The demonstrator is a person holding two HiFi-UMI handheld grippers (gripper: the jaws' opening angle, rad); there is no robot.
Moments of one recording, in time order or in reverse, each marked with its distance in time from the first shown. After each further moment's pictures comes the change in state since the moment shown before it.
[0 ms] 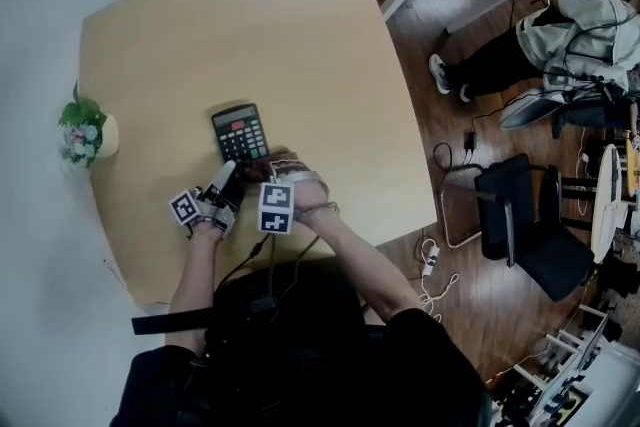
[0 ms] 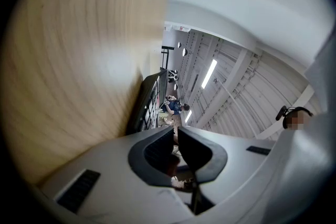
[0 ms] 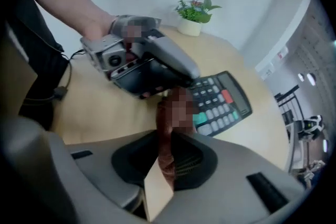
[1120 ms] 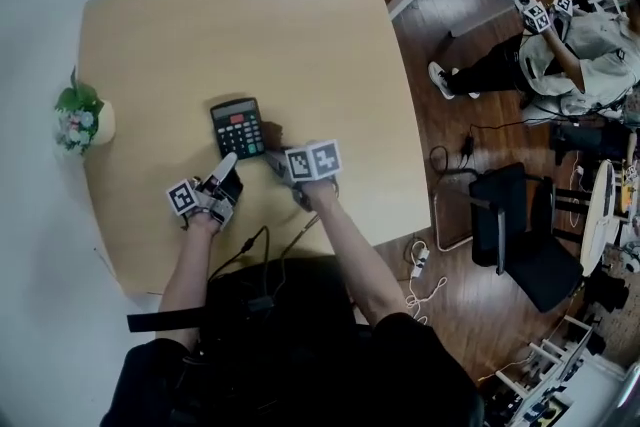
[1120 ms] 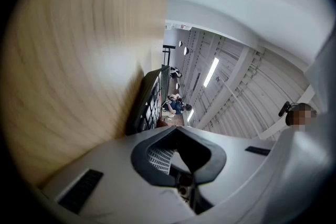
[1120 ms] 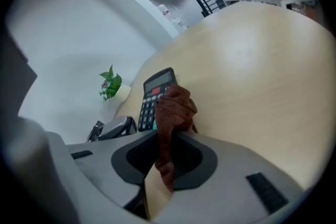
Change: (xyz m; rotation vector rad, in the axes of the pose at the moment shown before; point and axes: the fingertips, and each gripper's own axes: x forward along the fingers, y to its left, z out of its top) left arm 0.010 0.000 -0.004 0.004 0.012 0.028; right arm -0.021 -0.067 -0.028 1.332 -0.464 0.326
